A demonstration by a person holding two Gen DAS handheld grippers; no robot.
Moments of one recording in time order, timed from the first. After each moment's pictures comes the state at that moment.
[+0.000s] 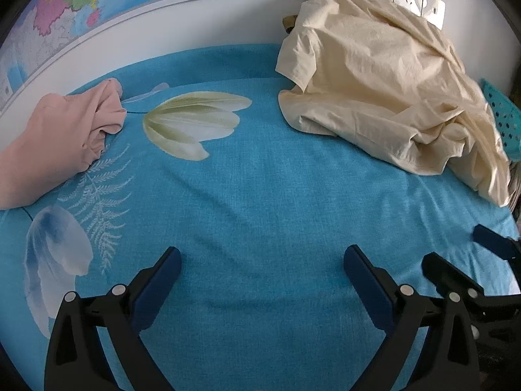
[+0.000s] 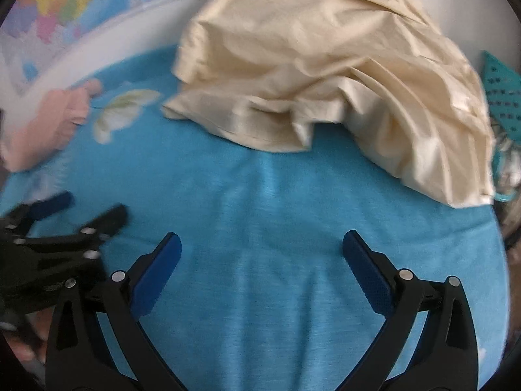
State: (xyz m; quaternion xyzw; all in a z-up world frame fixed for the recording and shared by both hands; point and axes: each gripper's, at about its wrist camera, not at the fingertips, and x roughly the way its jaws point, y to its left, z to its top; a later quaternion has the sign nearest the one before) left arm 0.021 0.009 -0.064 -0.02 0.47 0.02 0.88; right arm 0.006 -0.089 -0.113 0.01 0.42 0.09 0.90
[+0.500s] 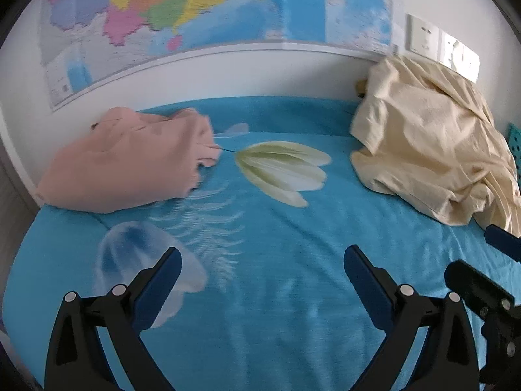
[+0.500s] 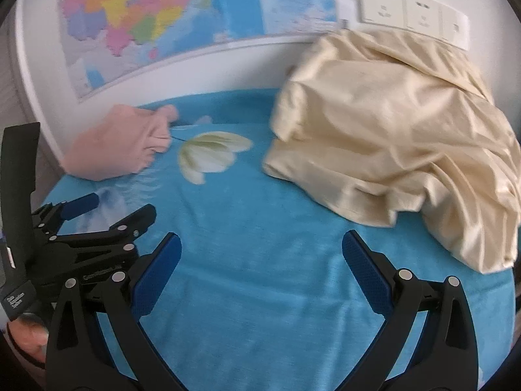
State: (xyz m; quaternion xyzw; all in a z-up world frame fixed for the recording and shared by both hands) left arm -0.011 0.066 -0.016 -0.02 0.40 0.13 0.91; right arm 0.001 -0.032 -0.064 0.00 0.34 0.21 0.92
